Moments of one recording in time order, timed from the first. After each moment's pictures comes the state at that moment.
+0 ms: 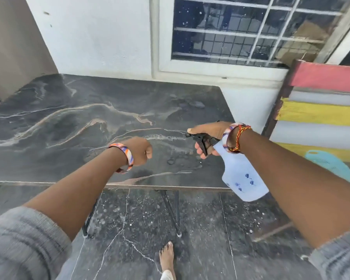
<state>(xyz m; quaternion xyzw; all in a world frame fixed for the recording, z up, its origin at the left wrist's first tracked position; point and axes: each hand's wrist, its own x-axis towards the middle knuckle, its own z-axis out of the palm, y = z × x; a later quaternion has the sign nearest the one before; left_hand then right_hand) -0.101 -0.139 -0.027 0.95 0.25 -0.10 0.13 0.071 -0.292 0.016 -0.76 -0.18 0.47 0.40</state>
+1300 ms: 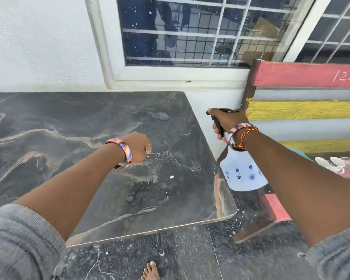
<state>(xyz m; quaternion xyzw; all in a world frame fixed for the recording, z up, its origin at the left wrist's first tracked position) 0.051 -0.142 -0.008 0.97 0.16 -0.13 0.11 0.222 -0.333 0.019 -0.78 -0.06 0.20 0.58</state>
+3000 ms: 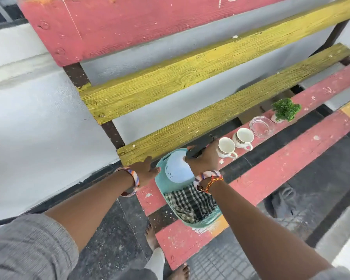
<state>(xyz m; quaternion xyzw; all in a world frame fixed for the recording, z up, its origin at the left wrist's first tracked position) 0.568 -0.472 -0.176 0.90 0.04 -0.39 0.17 0.598 -0.644 -0.165 -0.84 0.11 0.02 0.53</state>
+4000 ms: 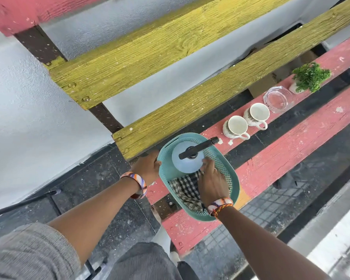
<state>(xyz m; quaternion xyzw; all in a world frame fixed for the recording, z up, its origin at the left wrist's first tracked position) 0.571 -0.471 -0.255 0.89 0.08 -0.30 0.34 0.541 -0.671 -0.252 -0.97 0.01 0.12 0.21</state>
